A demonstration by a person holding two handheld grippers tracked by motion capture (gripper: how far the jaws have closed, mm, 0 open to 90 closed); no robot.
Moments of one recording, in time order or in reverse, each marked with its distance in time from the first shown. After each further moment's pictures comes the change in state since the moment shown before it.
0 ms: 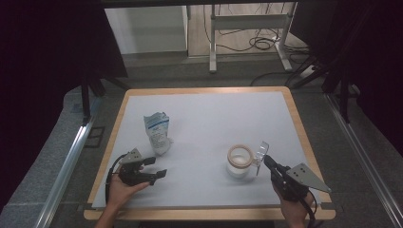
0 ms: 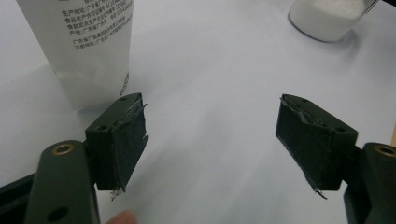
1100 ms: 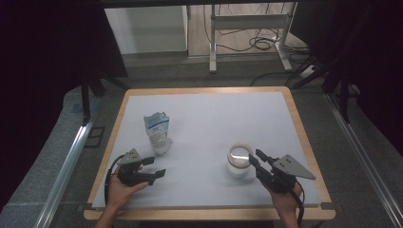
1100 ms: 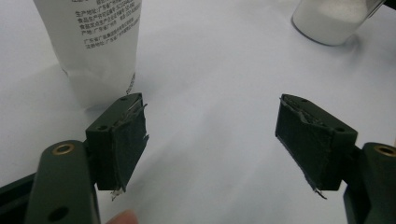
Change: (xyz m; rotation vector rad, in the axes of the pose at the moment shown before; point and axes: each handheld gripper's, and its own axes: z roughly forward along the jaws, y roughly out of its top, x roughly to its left) left arm 0.000 -0.002 -0.003 -0.017 0.015 -0.006; right arm 0.009 0.005 0.029 0.050 0.085 0.015
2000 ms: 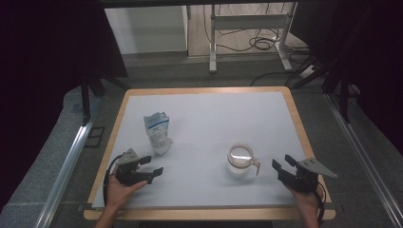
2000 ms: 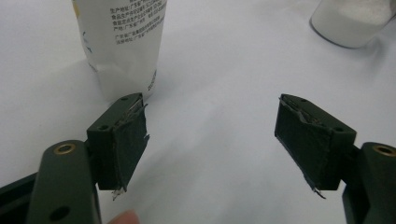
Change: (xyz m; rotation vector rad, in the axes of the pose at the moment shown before) left arm 0.004 -0.003 -0.003 -0.010 0.055 -0.015; right arm -0.077 -0.053 -0.015 0.135 -0.151 0.131
